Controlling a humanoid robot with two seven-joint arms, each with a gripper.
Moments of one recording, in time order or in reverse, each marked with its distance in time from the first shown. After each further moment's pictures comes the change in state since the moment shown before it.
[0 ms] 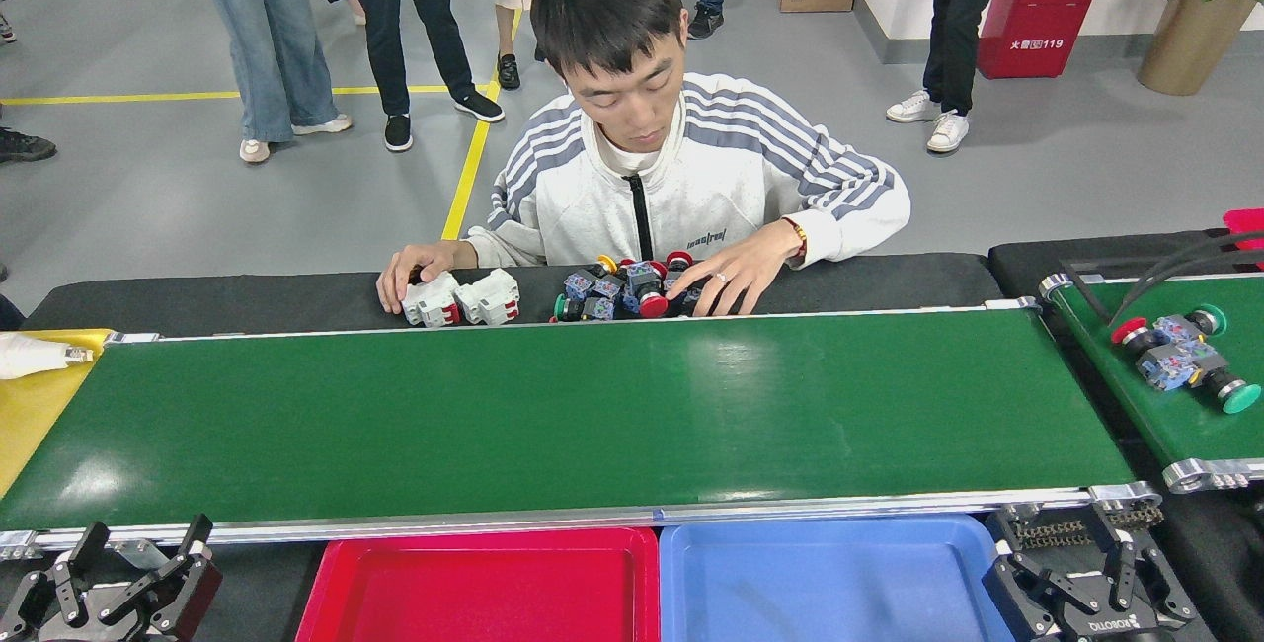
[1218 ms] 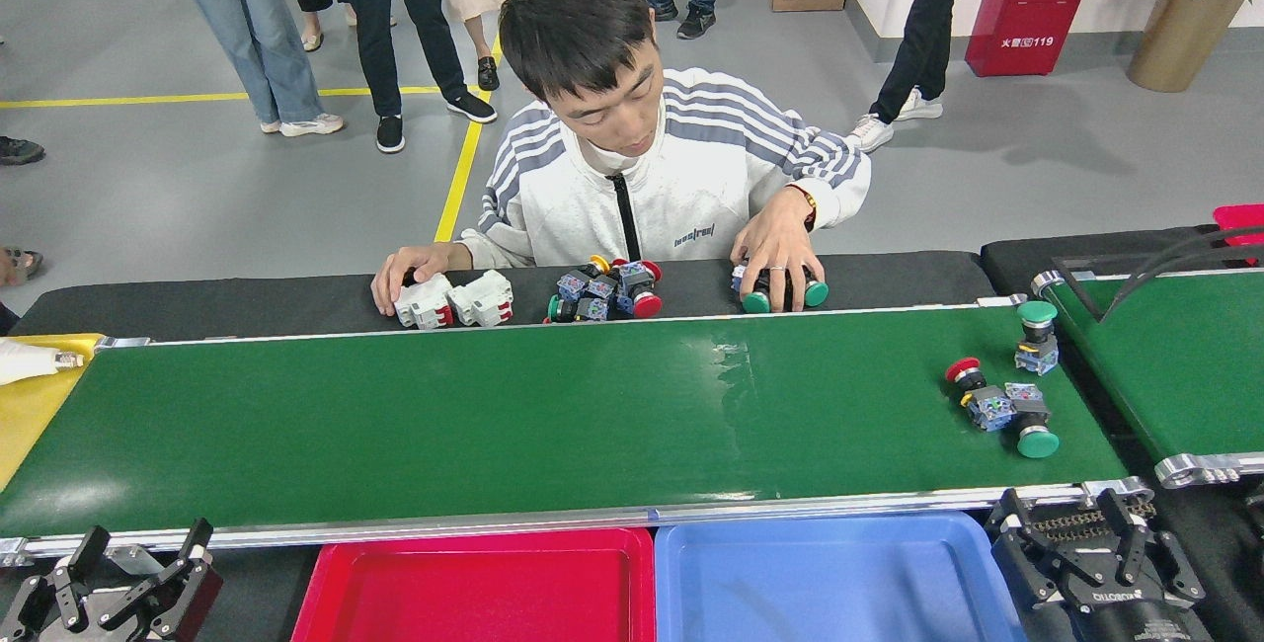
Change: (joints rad) left arm 0.002 -0.003 0.002 -0.004 0.002 0.003 0.000; right arm -0.188 -0.001 0.001 0.162 0.054 0.082 0.094
